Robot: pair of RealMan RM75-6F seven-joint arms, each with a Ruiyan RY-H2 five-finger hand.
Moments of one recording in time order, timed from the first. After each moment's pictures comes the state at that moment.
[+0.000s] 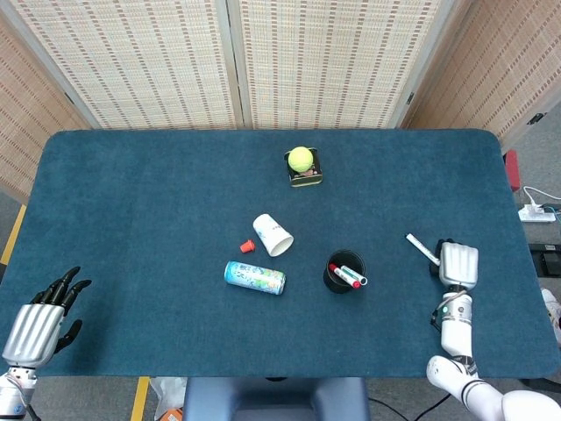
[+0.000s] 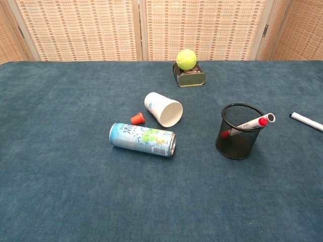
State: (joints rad) left arm -0.10 -1.14 0.01 -1.62 1.57 1.47 0.16; right arm 0.44 -1.87 0.26 -0.66 -1.04 1.07 -0.32
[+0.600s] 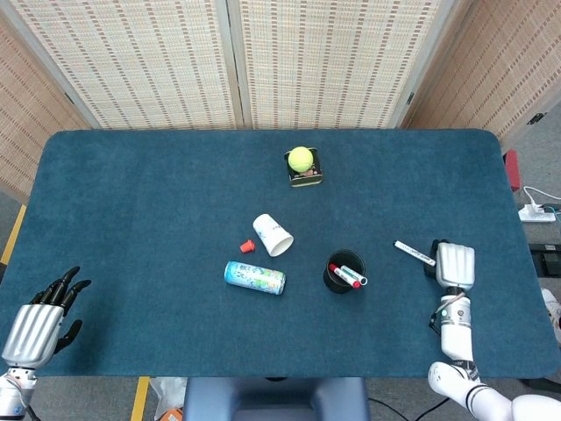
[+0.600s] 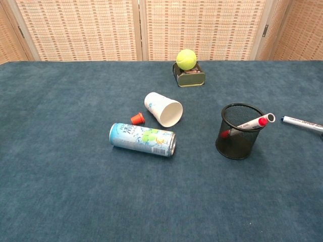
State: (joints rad) left arm -0.10 -1.14 0.01 -1.62 1.57 1.47 0.16; right arm 0.40 -1.82 0.25 -0.77 -1.12 1.14 -0.27
